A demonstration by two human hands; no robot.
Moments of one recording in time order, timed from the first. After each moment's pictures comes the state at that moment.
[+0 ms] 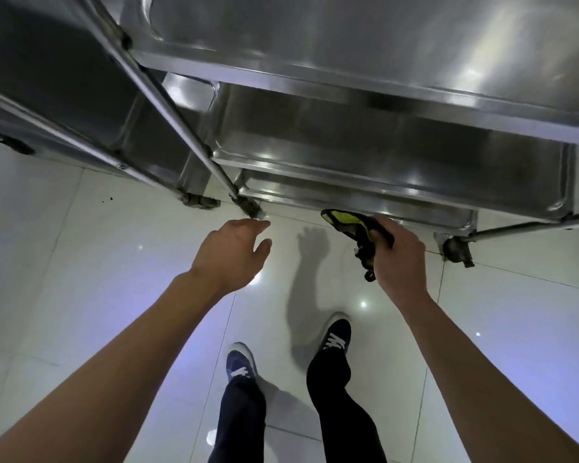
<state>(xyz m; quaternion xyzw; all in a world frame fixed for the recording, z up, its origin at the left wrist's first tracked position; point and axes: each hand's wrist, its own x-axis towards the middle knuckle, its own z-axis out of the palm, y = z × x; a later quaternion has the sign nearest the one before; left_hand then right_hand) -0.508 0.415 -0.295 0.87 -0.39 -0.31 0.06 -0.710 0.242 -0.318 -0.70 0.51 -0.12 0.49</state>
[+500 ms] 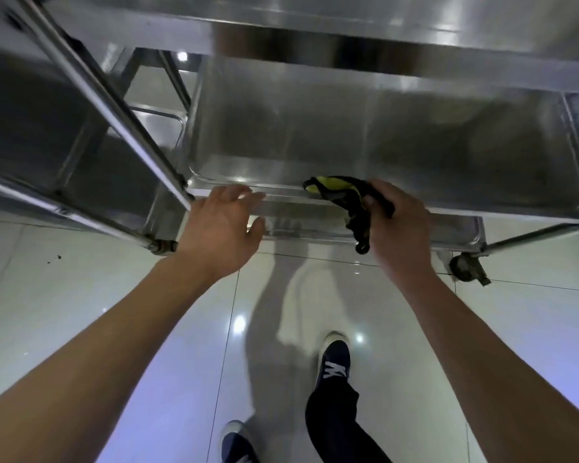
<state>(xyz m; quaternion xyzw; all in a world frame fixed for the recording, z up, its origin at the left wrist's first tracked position) -0.417 0.367 -0.387 0.84 -0.51 -0.14 0.10 -0.620 0.224 -0.379 -0.74 0.46 -0.26 0.42</state>
